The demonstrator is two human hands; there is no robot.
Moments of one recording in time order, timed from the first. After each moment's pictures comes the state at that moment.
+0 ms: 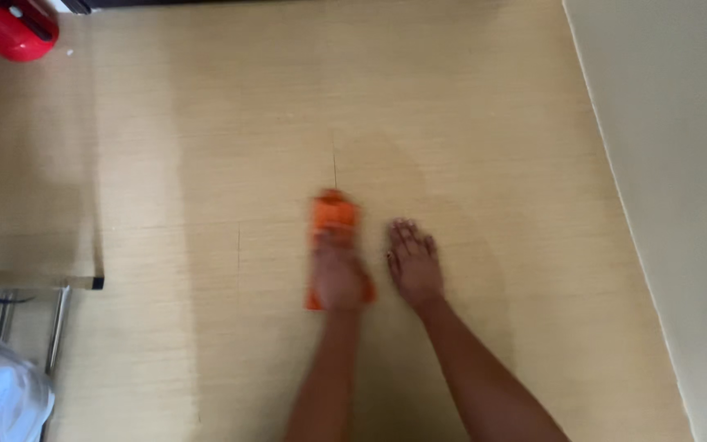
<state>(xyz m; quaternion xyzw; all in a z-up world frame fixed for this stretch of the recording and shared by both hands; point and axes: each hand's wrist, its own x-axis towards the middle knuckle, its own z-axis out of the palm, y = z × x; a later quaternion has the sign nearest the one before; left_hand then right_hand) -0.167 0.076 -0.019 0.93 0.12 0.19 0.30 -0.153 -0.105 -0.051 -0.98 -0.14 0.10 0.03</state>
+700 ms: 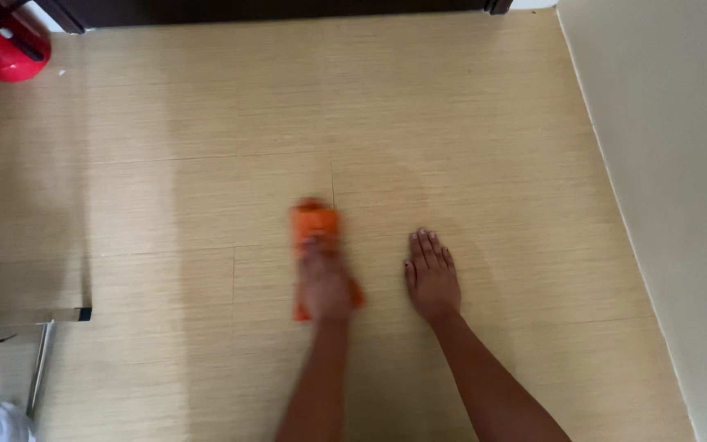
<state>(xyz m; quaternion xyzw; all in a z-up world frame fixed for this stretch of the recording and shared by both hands) -0.130 0.107 -0.134 0.98 0.18 -0.09 -0.03 -0.126 -0.132 -0.080 -1.00 -0.08 0.04 0.04</state>
